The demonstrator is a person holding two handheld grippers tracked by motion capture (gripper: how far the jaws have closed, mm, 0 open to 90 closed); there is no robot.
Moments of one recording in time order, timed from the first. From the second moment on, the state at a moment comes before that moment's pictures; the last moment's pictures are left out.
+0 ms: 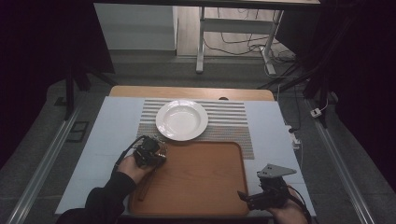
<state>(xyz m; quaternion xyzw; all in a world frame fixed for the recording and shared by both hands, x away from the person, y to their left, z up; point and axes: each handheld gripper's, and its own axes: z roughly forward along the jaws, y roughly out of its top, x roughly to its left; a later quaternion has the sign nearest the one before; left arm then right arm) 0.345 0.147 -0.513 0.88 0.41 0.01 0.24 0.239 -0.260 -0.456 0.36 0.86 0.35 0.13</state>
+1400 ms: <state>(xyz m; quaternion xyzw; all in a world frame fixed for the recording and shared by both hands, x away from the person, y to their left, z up) 0.265 0.219 -0.466 0.82 0.40 0.04 0.40 0.239 -0.260 -0.456 0.37 0.85 0.35 0.13</state>
